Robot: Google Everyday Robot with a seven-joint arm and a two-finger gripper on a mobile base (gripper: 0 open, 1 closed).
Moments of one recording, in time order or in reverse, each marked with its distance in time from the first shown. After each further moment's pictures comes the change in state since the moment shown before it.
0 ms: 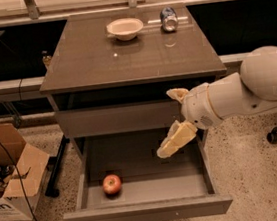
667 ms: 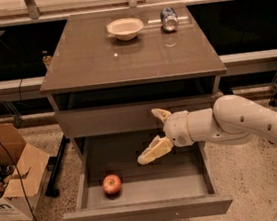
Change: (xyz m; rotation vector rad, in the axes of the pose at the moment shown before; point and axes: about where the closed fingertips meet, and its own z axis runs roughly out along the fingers) arm 0.042 -0.019 0.113 -0.028 -0.247 0.108
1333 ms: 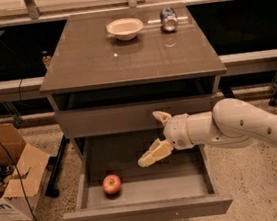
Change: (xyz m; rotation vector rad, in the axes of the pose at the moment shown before) arm 0.011 0.001 0.003 0.021 0.020 0.004
